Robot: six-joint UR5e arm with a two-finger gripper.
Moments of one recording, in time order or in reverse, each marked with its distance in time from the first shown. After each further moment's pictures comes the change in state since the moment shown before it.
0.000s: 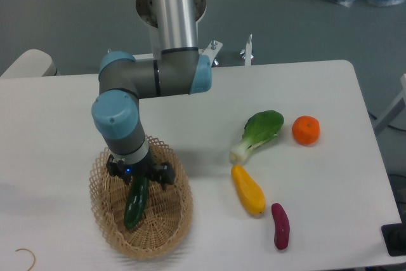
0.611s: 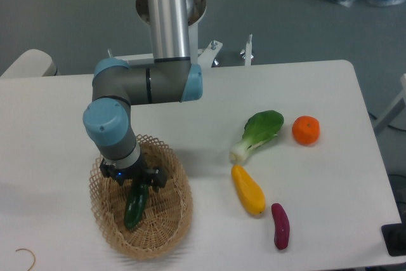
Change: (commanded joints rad) arm -0.008 -0.026 0.000 0.008 0.002 0.008
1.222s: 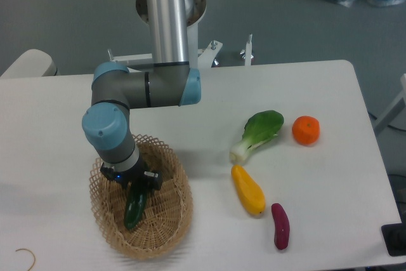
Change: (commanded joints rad) arm -0.006 -0.006 0.012 -0.003 0.003 0.018
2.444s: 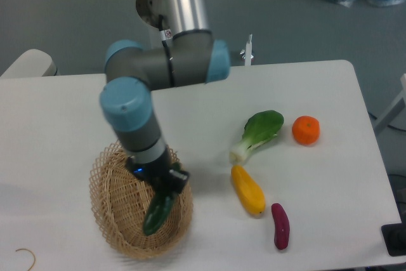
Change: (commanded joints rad) arm 0.213 0.138 0.265 -0.299 0.015 0.401
